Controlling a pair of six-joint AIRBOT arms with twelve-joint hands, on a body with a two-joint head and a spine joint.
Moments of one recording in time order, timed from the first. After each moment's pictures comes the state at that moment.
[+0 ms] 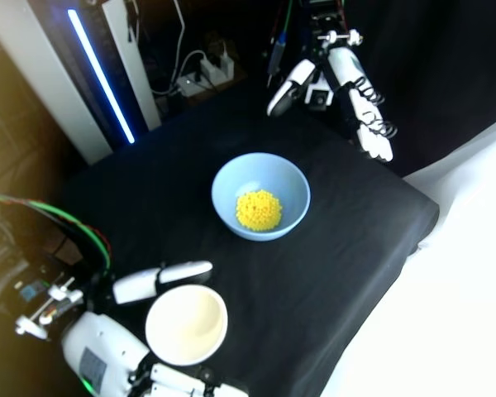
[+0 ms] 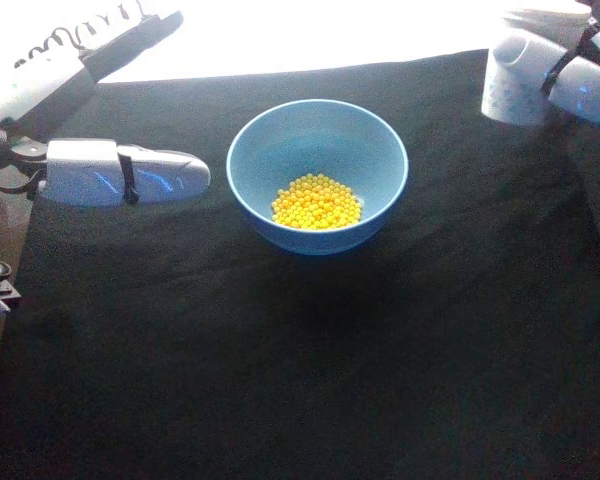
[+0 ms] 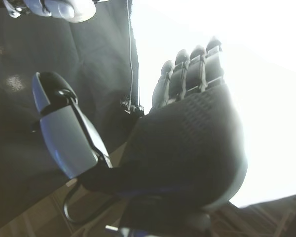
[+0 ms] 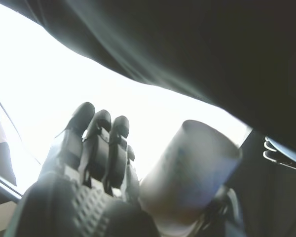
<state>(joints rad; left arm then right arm) 0.87 -1.03 1.29 -0.10 -0.93 0.58 -0.90 -1.43 1.84 0.39 0.92 -0.13</state>
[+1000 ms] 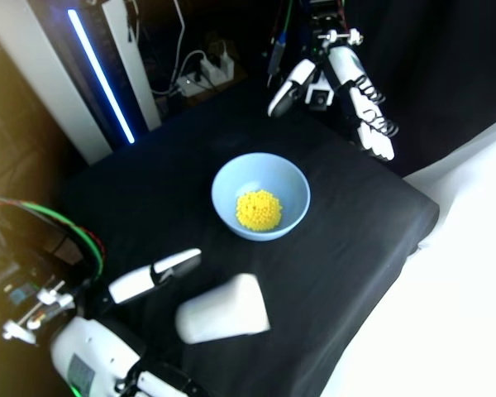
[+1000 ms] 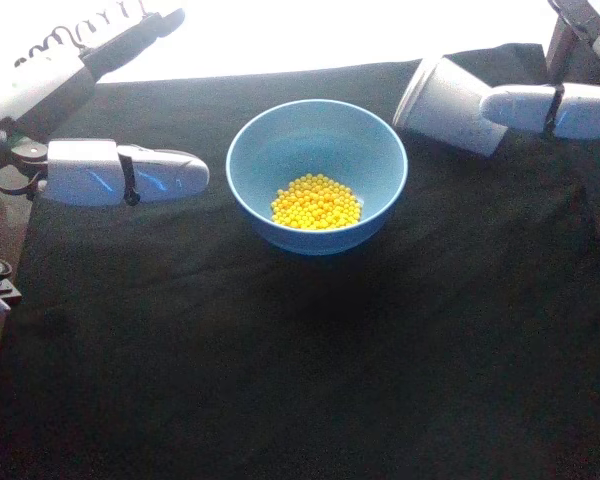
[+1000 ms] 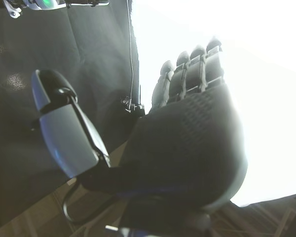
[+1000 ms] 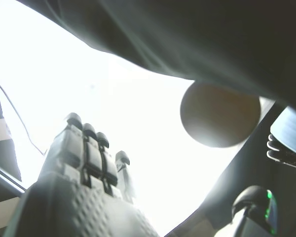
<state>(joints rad) 0.87 -1.03 1.29 -0.10 -0.94 0.58 -0.90 -1.40 1.82 0.39 0.92 -0.13</state>
